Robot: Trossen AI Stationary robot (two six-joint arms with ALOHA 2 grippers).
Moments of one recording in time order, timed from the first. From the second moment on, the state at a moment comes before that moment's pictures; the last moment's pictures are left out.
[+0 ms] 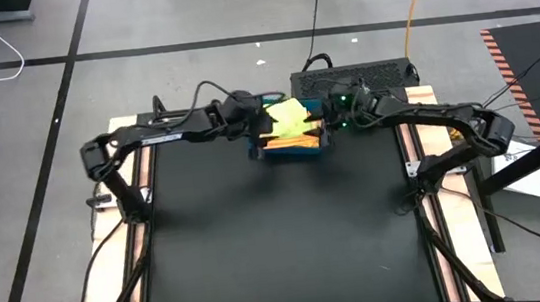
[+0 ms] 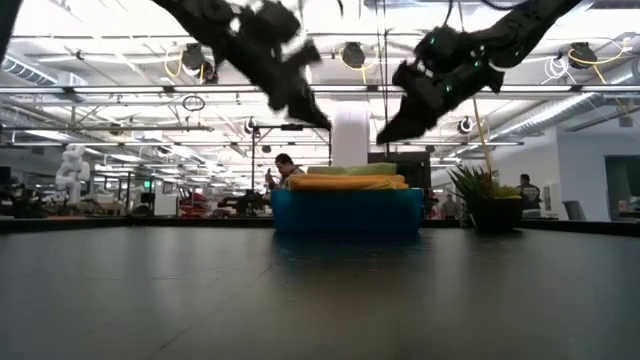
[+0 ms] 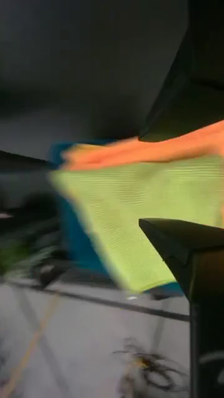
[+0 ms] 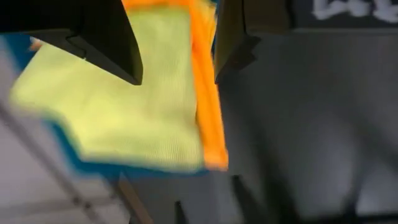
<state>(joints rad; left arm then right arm) 0.41 1.73 1.27 -0.21 0.13 0.61 -0.62 1.40 0.81 -0.05 -0.40 -0.25</state>
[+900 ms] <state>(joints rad) 0.43 2.01 1.27 0.09 0.07 0.37 -0.59 1.66 0.70 0.28 -0.24 -0.17</state>
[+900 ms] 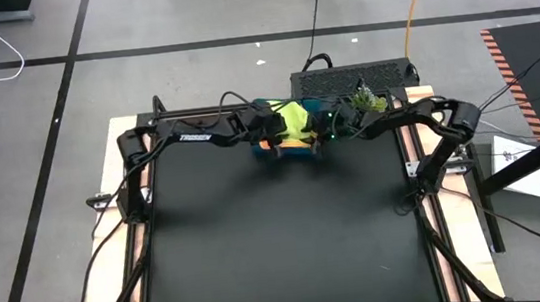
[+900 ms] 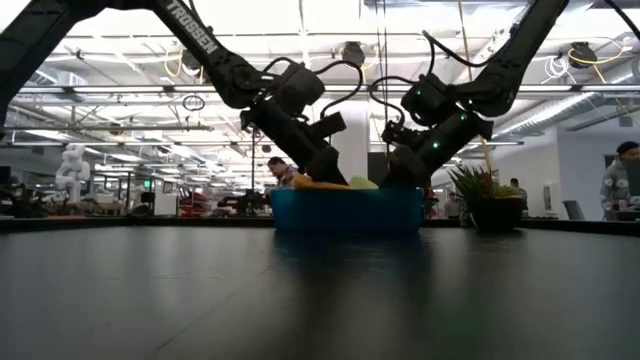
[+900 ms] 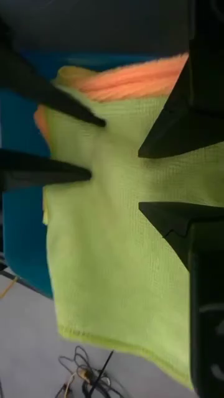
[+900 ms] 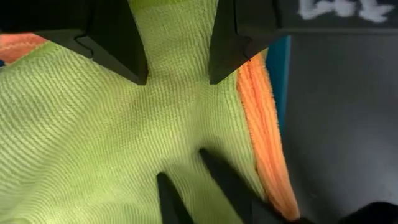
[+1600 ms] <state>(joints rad) 0.32 1.34 1.29 -0.25 0.06 0.34 -0.47 1.05 0.66 0.15 -0.24 -0.22</state>
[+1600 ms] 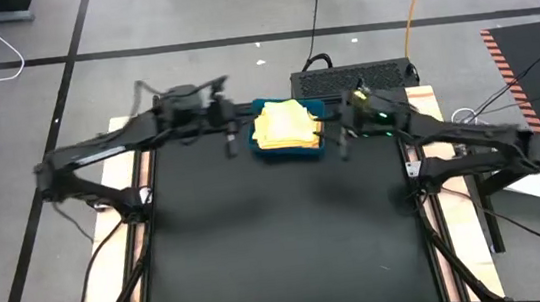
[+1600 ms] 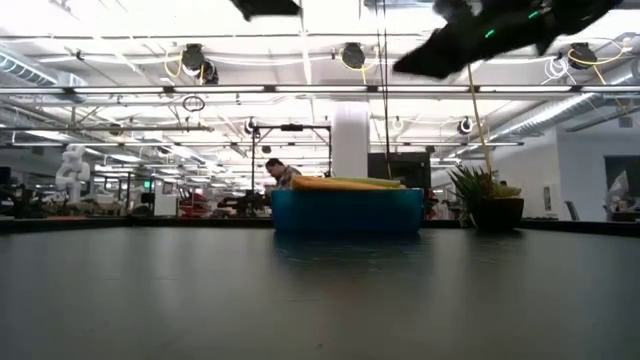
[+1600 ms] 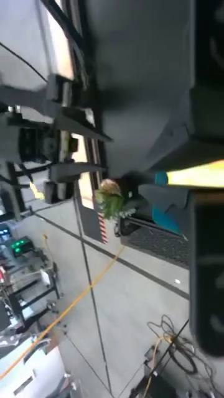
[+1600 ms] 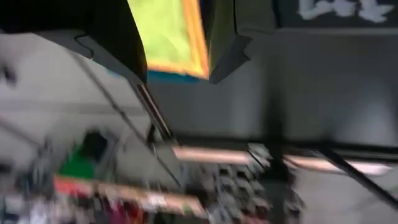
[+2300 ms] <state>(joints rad) 0.11 0.38 0.34 0.06 -0.10 -0.02 -0.38 0.23 0.02 0.52 -0.10 -0.19</state>
